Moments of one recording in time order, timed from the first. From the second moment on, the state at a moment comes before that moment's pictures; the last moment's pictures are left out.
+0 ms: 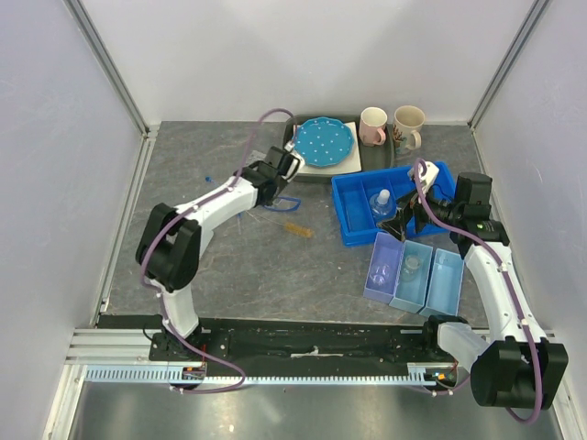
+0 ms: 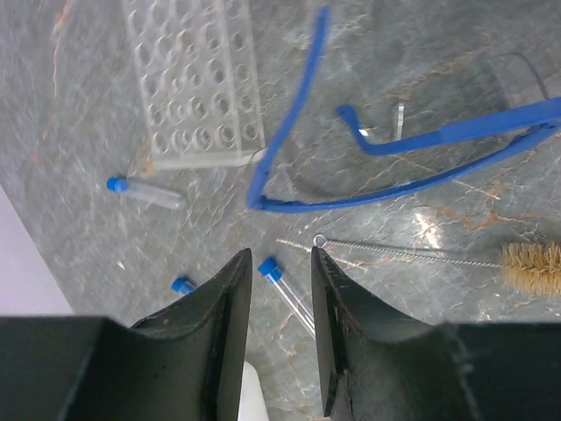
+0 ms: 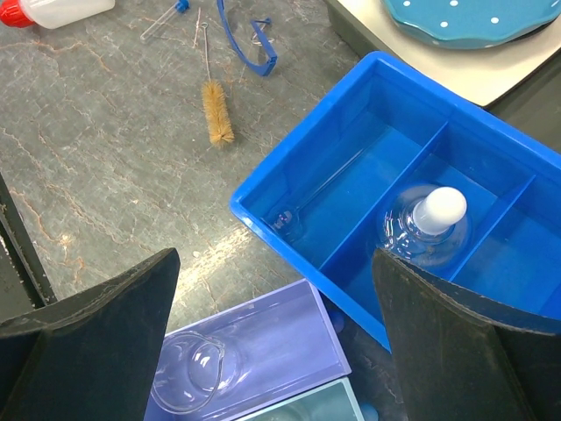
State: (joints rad) left arm -0.56 1.82 1.39 -0.51 -0.40 0.23; right arm -0.06 1.03 0.85 -0.44 -0.91 -0.40
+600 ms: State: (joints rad) left arm -0.64 2.00 1.40 -0.28 -0.60 0.51; right arm -0.06 1.03 0.85 -0.44 -0.90 -0.42
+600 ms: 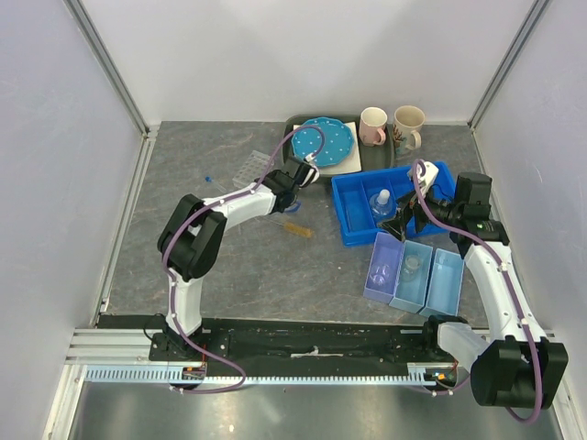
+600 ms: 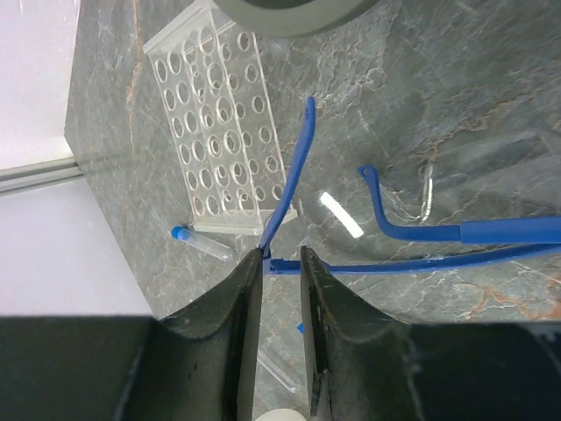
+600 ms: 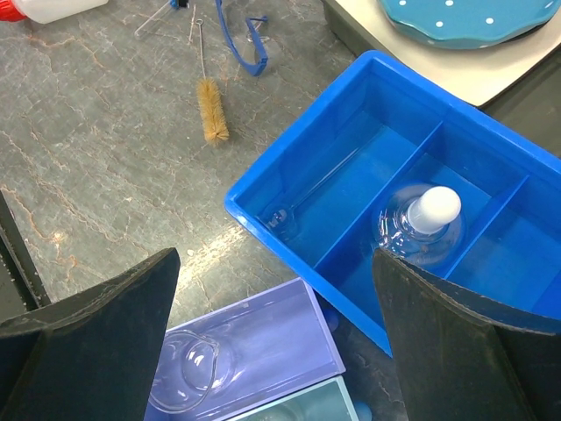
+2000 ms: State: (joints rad) left arm -0.61 2.13 1.49 -0.20 -0.63 0.56; right arm -0.06 1.06 0.85 -0.44 -0.88 -0.42
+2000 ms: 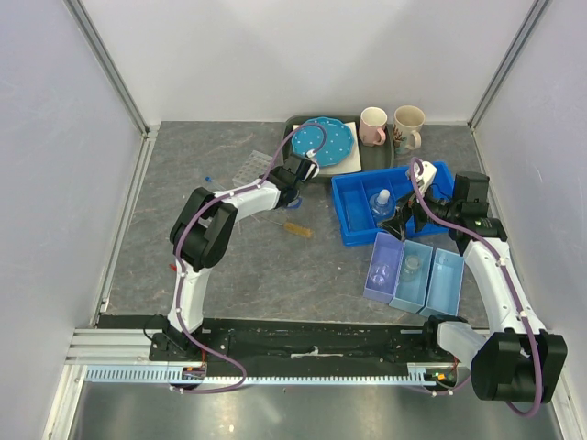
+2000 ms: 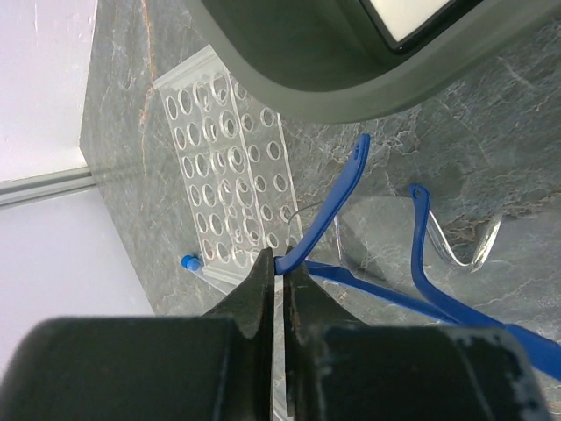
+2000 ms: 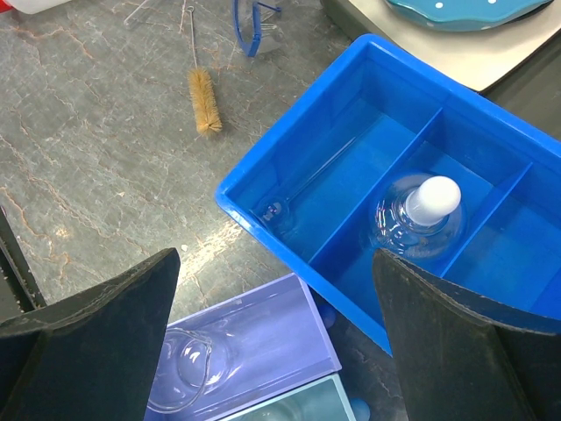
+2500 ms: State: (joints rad) left arm -0.61 1.97 1.50 -0.46 -0.56 0.41; right arm -0.06 1.08 0.85 -0.48 -0.94 -0.49
